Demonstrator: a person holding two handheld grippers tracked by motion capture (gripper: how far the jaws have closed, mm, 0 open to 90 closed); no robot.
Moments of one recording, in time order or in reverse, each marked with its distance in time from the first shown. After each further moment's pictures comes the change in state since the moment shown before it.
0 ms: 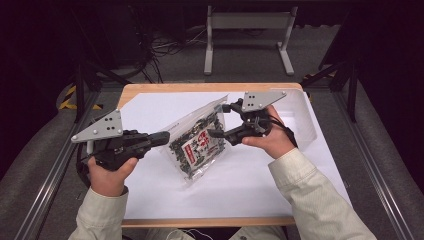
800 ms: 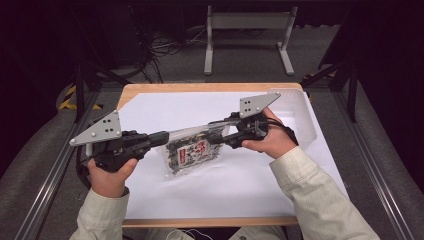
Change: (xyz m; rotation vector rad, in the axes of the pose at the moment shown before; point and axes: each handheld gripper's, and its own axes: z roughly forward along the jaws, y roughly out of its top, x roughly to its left) left arm -0.002 -0.002 -0.002 -0.018 0.023 -0.003; right arm 0.008 -0.002 0.001 0.080 0.176 0.034
